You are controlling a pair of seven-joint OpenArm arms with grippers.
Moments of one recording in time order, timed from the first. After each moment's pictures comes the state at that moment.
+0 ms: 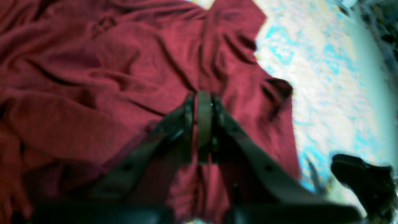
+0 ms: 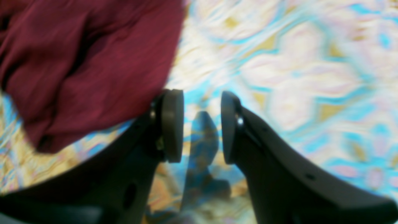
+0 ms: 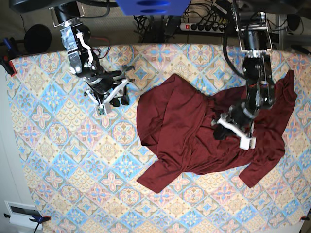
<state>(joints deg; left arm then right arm) -7.1 -15.0 -7.8 82.5 -45.3 -16.6 46.8 -10.3 17.3 -13.6 97.5 28.1 3.1 -33.8</state>
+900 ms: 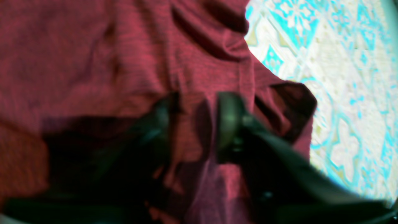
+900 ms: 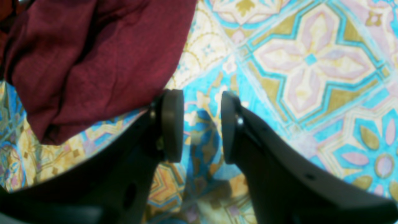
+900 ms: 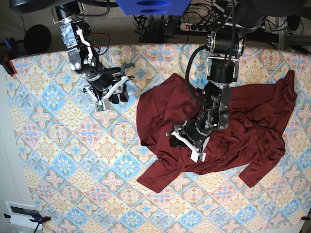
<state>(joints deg) -21.7 -1.3 1.5 54.6 -28.4 -17.2 34.4 -12.5 17.5 -13.1 98.7 27.9 2.9 -33.5</state>
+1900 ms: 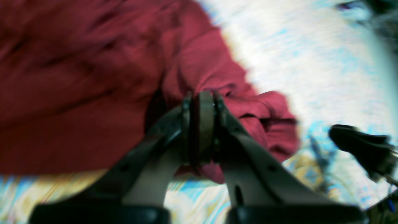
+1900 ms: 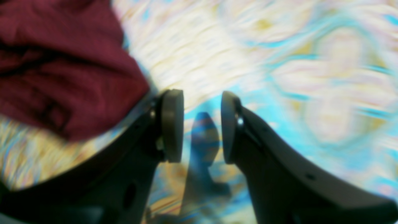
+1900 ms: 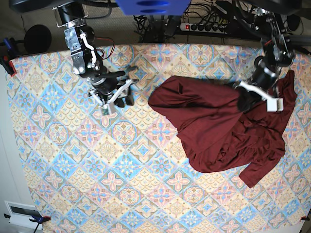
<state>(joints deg) 20.9 -15.4 -27.5 108.9 -50.2 -17.1 46.5 -10.0 15.8 -15.7 96.9 27.6 7.2 -33.8</state>
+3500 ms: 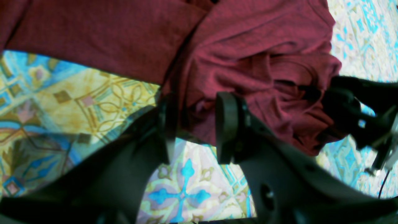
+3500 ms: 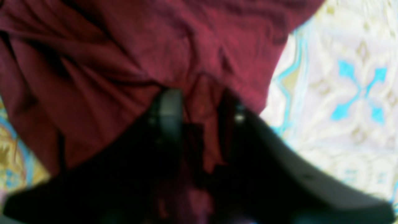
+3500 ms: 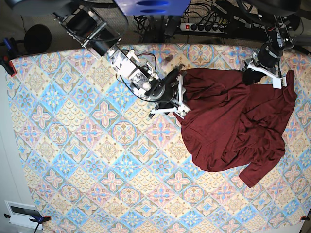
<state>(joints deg) 26.3 -15.0 -31.2 98.3 -50.9 -17.2 46.6 11.8 4.2 -44.8 76.6 6.9 9.7 -36.1</state>
